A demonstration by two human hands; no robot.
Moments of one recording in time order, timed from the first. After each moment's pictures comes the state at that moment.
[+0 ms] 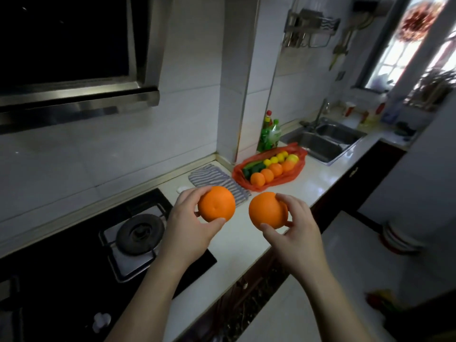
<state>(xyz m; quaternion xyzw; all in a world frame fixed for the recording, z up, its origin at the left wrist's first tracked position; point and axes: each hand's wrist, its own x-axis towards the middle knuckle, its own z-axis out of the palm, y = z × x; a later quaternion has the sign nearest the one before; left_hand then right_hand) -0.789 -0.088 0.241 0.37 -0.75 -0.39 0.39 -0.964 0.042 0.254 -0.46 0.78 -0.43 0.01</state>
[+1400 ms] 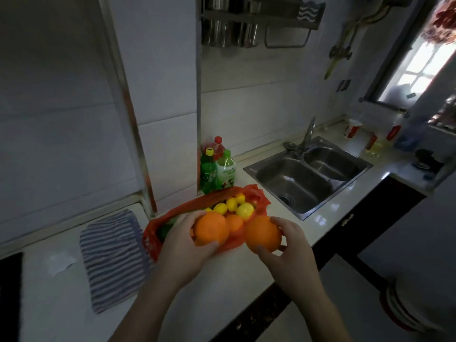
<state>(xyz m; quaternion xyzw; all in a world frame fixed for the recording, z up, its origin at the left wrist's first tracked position) -1.268 -0.233 0.199 0.46 -0.75 -0.36 0.31 -1.463 -0.115 0.212 -0.47 0.78 -0.39 0.11</state>
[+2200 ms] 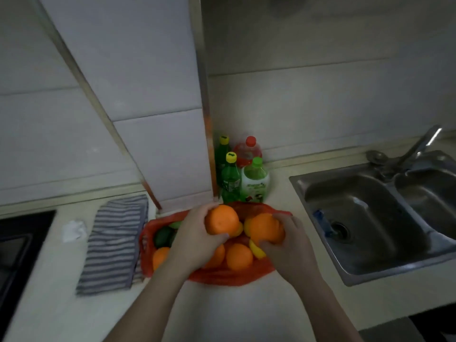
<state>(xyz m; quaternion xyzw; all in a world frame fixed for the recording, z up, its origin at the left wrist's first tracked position) -1.412 -0.361 0.152 0.63 -0.65 -0.32 0.28 -1.632 -0.329 0.141 -0.59 0.70 -0.29 0.28</state>
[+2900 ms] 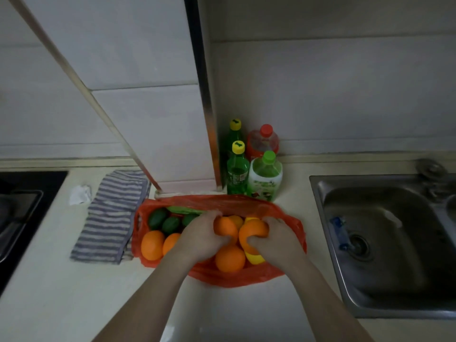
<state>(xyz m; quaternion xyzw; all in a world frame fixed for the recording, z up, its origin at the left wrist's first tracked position) -1.449 -0.399 0.090 0.71 -0.59 -0.37 0.12 -1.652 -0.416 0.094 -0.64 0.65 -0.09 0.40</state>
